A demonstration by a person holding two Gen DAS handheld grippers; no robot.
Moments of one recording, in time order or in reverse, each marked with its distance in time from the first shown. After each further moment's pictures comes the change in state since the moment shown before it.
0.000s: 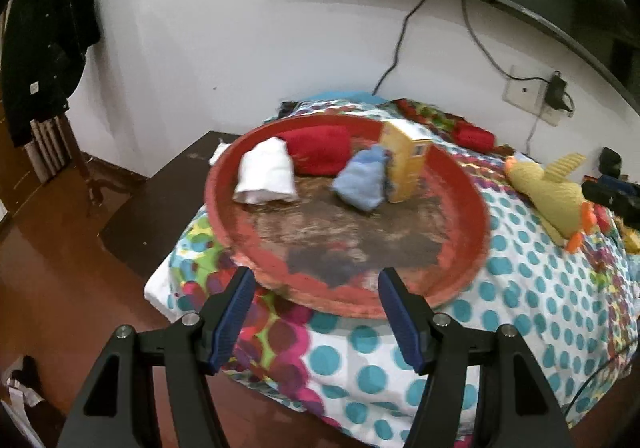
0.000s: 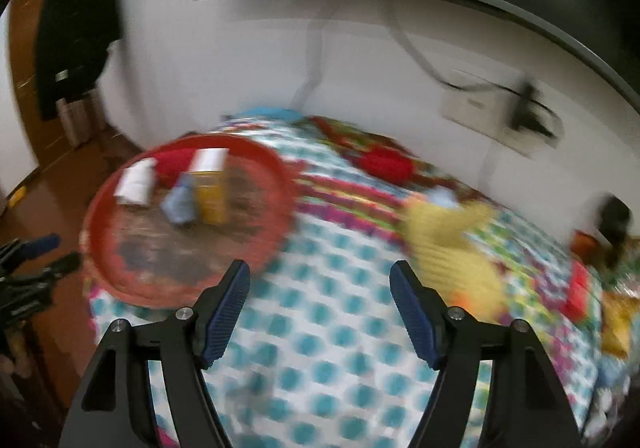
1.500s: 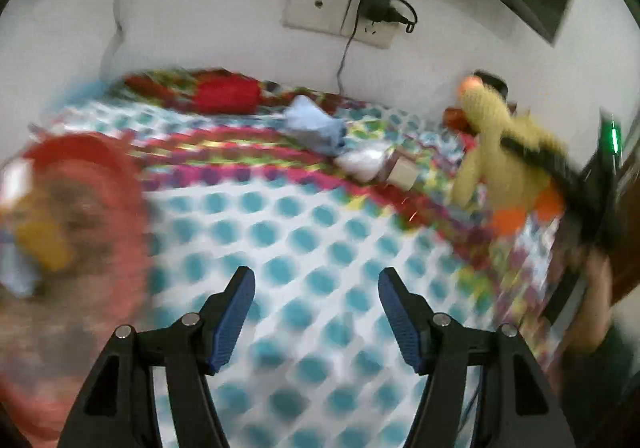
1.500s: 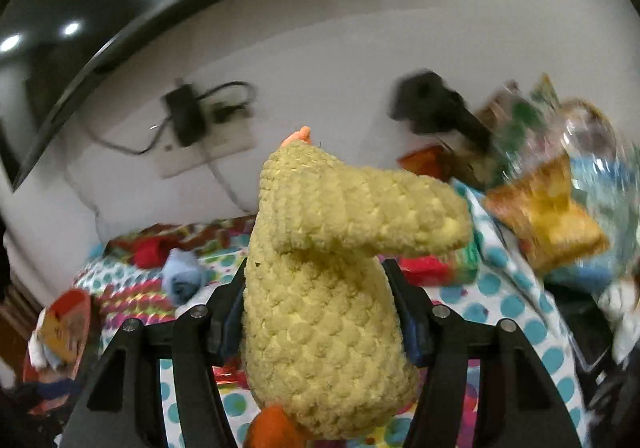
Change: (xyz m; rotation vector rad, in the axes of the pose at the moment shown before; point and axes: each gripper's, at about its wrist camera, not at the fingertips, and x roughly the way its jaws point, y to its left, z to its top) left arm 0.111 -0.254 0.053 0.200 0.230 -0.509; right arm 0.017 -0.257 -0.085 0.640 -0.239 -0.182
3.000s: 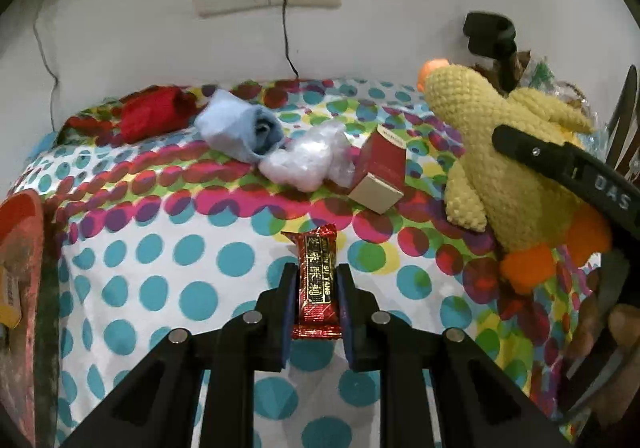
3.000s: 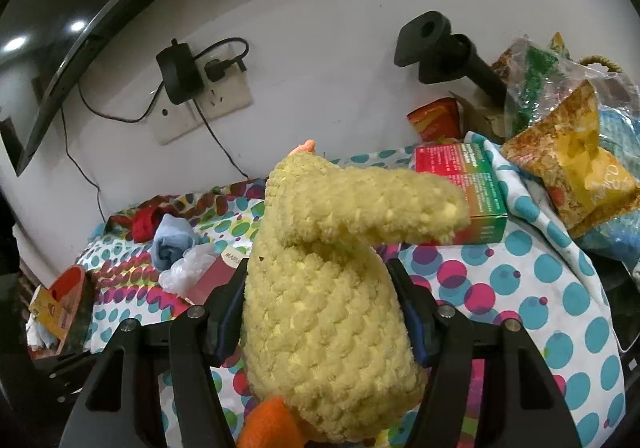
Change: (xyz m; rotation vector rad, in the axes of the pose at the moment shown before) left arm 0.079 -0.077 -0.004 0.198 -0.039 0.197; right arm 0.022 -0.007 -0.020 -0.055 0.046 0.045
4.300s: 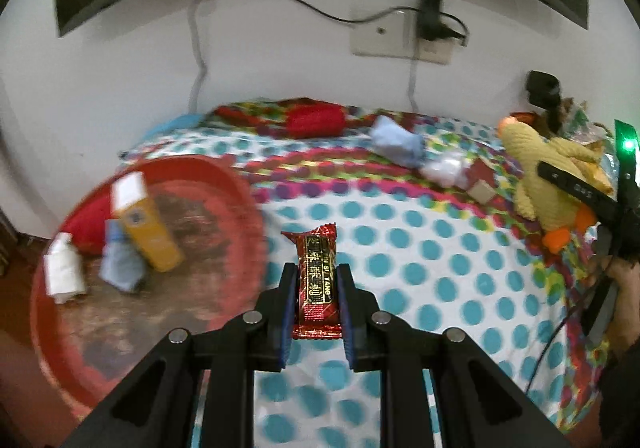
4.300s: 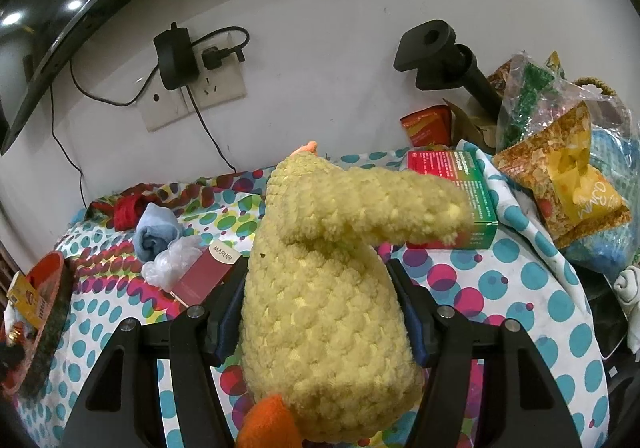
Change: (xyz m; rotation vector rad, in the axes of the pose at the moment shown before) left arm -0.123 0.106 -0.045 -0.110 -0.059 0.198; right arm 0.003 0.015 -0.001 -0.069 0.009 -0.088
